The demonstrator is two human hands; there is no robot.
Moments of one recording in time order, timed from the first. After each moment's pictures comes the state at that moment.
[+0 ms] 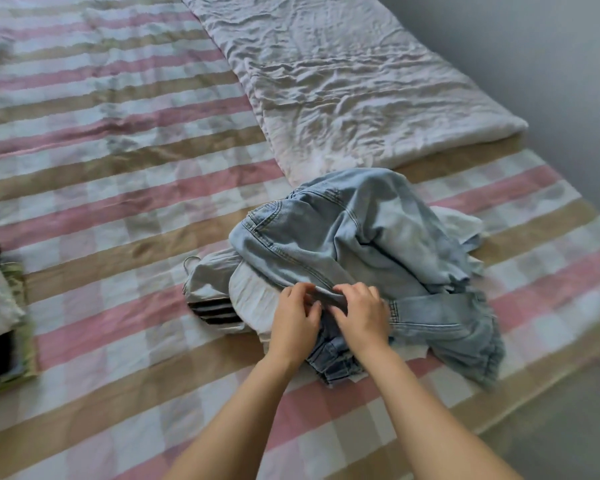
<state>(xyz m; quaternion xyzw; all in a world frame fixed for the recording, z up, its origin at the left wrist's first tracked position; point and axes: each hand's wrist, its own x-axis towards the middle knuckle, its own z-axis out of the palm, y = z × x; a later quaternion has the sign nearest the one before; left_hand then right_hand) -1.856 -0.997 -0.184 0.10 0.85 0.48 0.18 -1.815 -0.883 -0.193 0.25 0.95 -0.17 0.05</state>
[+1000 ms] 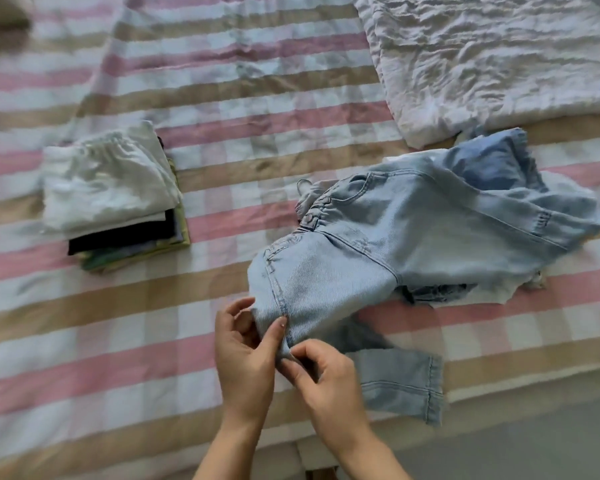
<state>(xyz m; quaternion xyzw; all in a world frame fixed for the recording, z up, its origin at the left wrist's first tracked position) -1.722 -1.227 -0.100 -0.18 0.69 0.70 -0.01 -1.679 -1.131 -0.103 0.11 0.79 -0.60 0.06</state>
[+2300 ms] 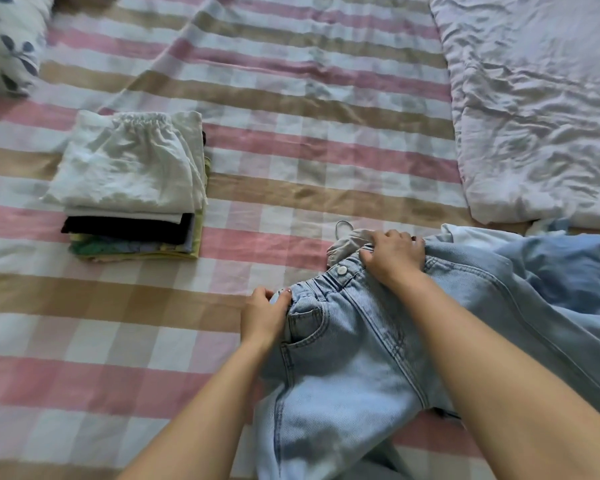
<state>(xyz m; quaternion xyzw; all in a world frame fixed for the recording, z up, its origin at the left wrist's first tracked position) -1.863 -1.219 -0.247 -0.33 0.81 0.46 0.16 -1.972 -1.023 -0.219 0.01 0.98 0.03 0.18</state>
